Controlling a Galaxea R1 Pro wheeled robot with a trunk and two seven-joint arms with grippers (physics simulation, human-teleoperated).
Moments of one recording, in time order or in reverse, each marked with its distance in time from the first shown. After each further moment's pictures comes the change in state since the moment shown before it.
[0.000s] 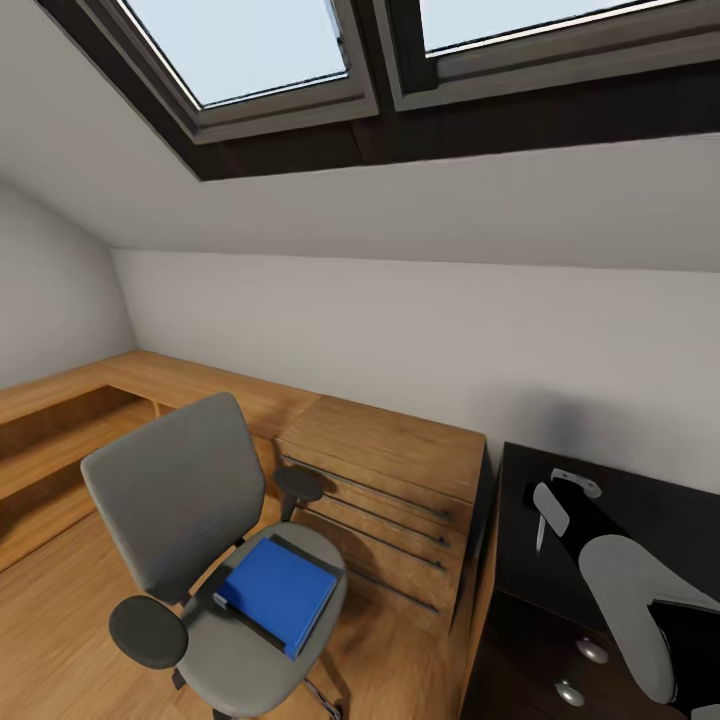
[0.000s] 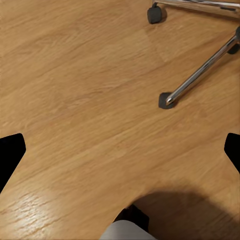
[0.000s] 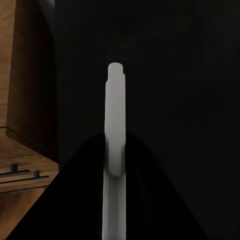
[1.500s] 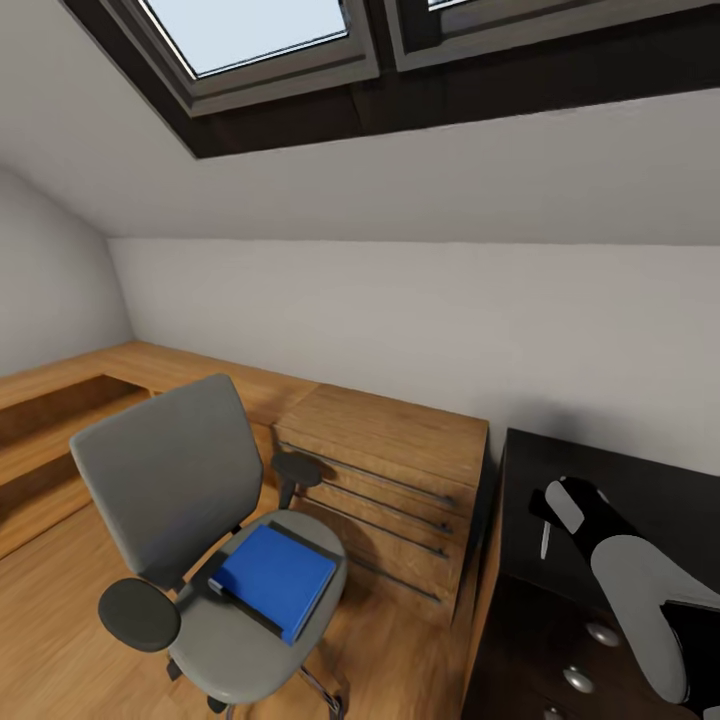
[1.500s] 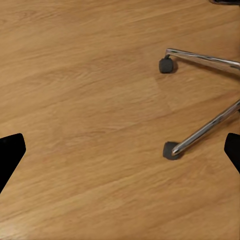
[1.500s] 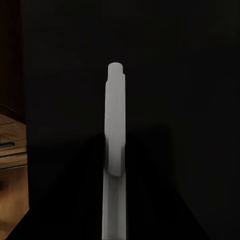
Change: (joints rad) left arm 0.000 -0.001 0.028 0.001 0.074 -0.225 0.000; right arm 0.000 -0.035 -0.005 -0.002 -0.098 0.116 0.006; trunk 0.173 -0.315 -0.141
